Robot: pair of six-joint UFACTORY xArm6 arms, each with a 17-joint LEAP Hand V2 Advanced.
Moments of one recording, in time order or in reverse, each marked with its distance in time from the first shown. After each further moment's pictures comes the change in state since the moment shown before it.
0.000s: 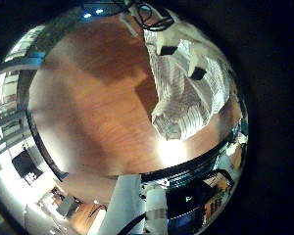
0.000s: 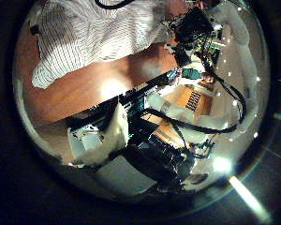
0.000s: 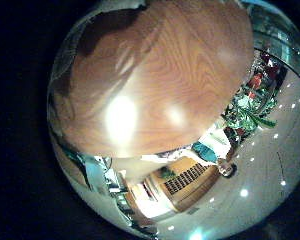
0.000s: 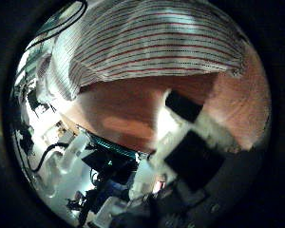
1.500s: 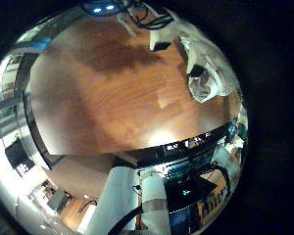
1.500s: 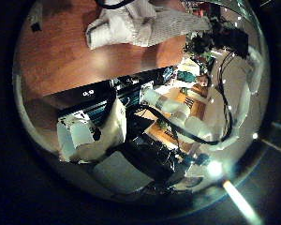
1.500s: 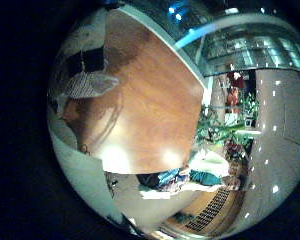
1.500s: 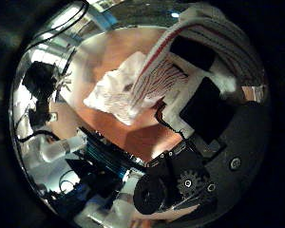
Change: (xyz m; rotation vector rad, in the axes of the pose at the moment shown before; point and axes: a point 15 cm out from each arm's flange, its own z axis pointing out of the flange) left arm -0.045 0.090 -0.006 0.053 0.096 -0.131; right arm -0.106 0.070 -0.198 0.675 0.206 -0.239
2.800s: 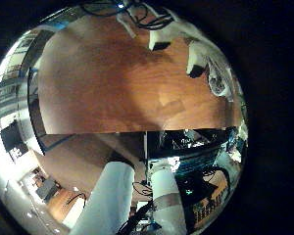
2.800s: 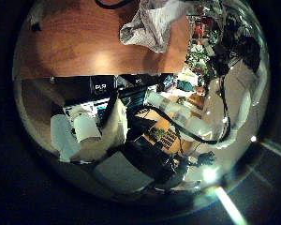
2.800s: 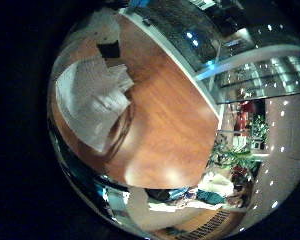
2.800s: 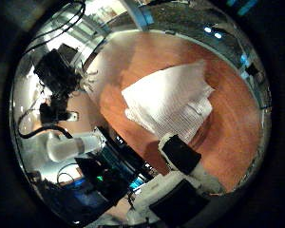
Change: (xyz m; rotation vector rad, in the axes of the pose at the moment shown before) left arm -0.031 0.030 -0.003 0.034 0.017 -0.093; right arm -0.005 -0.032 -0.022 0.123 -0.223 0.093
